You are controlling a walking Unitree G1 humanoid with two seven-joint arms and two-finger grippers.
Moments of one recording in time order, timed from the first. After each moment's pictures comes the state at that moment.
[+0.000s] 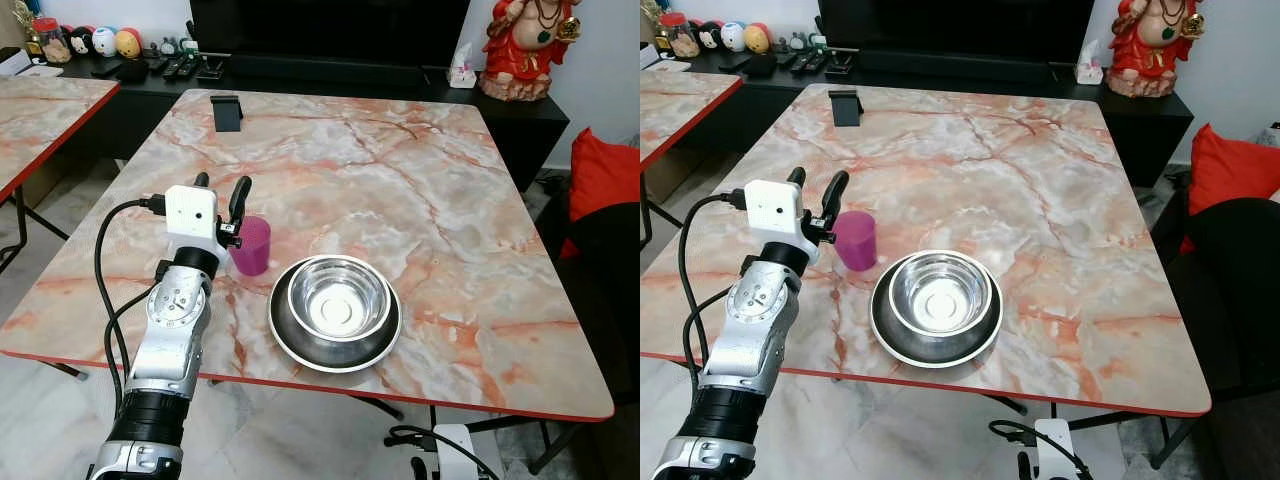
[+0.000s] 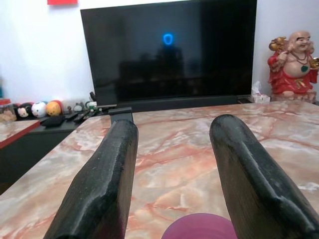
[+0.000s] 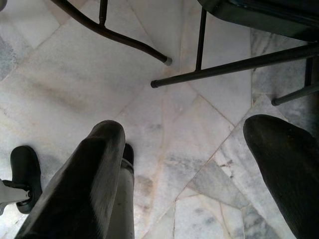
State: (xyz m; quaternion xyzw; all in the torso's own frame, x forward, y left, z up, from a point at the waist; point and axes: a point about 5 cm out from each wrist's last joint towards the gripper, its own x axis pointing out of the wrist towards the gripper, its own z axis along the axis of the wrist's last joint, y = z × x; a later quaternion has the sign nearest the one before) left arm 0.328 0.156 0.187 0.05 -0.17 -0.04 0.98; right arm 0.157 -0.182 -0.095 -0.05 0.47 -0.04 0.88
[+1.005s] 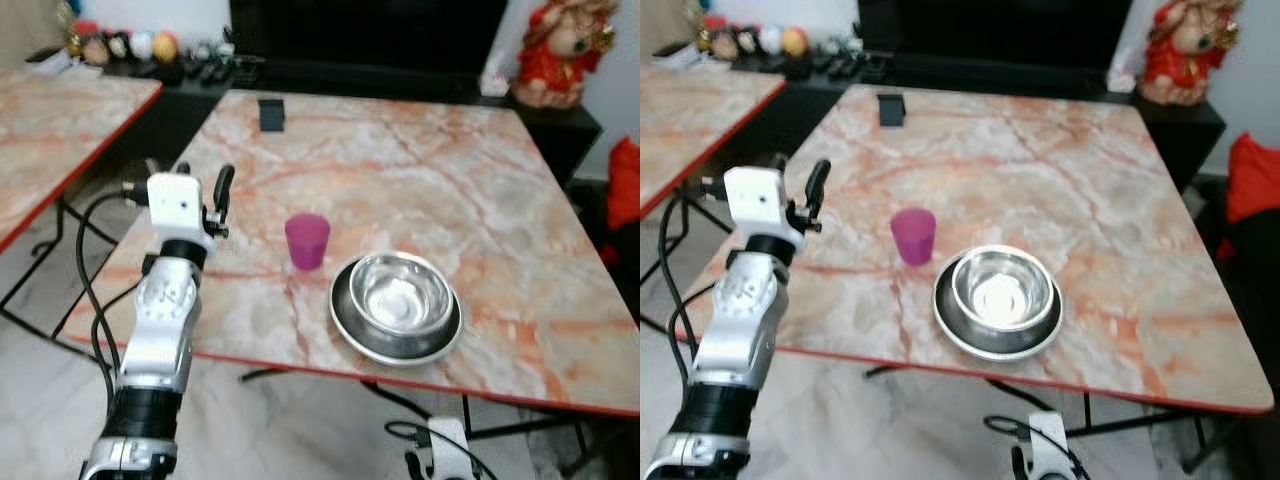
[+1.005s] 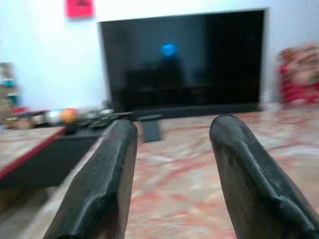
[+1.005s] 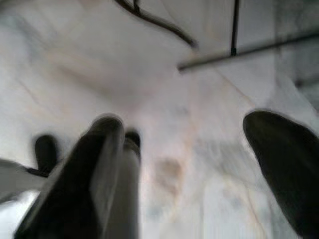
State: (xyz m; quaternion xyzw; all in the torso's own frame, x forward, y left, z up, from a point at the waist) left arm 0.327 0.143 0.202 0.04 -0.19 -0.05 0.98; right arm 0.152 -0.186 -0.096 -0.06 0.47 -0.04 0.88
